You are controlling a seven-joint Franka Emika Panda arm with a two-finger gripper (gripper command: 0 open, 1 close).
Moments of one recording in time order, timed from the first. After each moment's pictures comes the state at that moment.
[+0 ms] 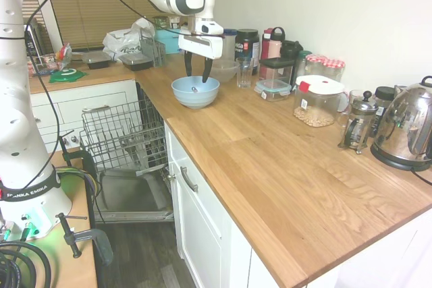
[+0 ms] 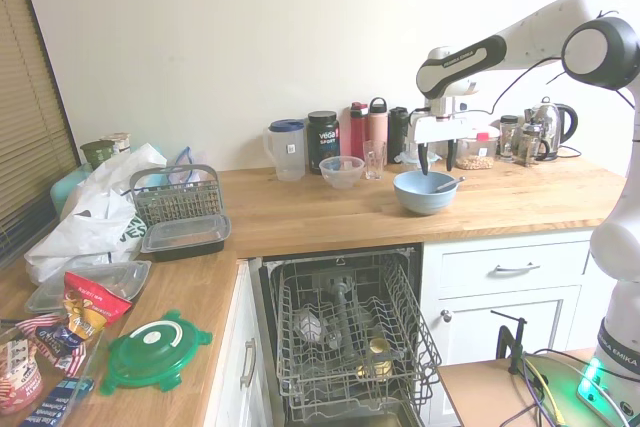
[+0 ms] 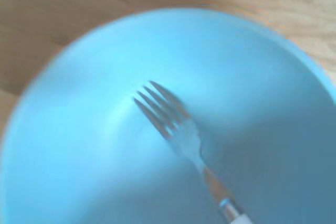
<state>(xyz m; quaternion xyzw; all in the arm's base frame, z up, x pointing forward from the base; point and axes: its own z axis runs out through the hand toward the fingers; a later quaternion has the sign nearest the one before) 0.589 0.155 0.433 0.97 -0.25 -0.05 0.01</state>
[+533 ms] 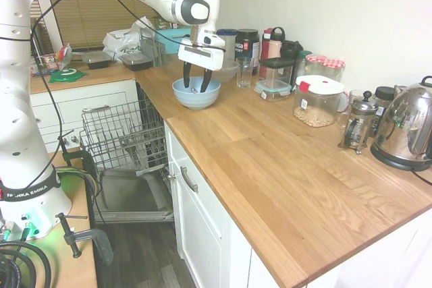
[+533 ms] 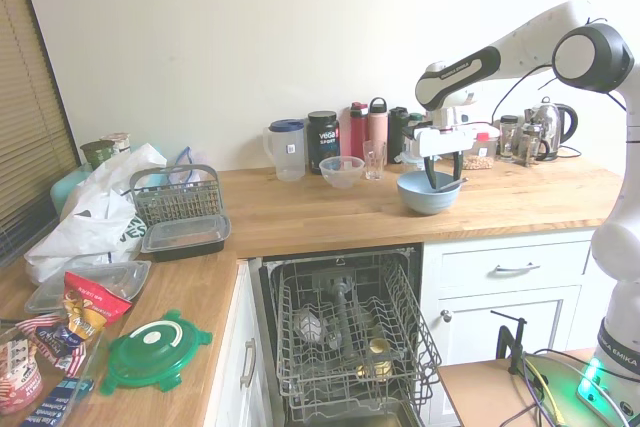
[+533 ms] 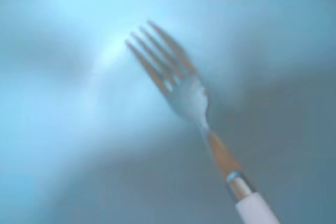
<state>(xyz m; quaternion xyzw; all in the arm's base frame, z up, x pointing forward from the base) 0.581 0.150 0.404 0.97 -0.24 -0.09 0.06</state>
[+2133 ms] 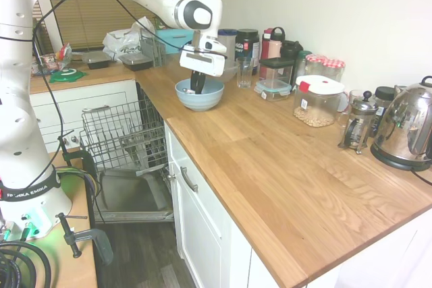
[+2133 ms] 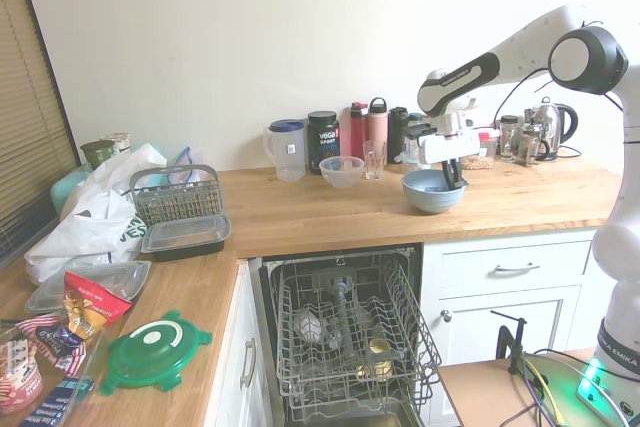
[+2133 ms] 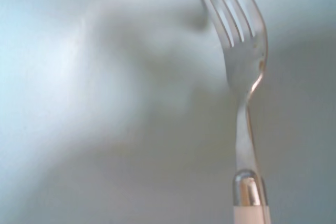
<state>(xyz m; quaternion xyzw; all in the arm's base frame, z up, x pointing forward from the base) 0.582 0.129 0.394 0.96 -0.26 -0.10 0.08</state>
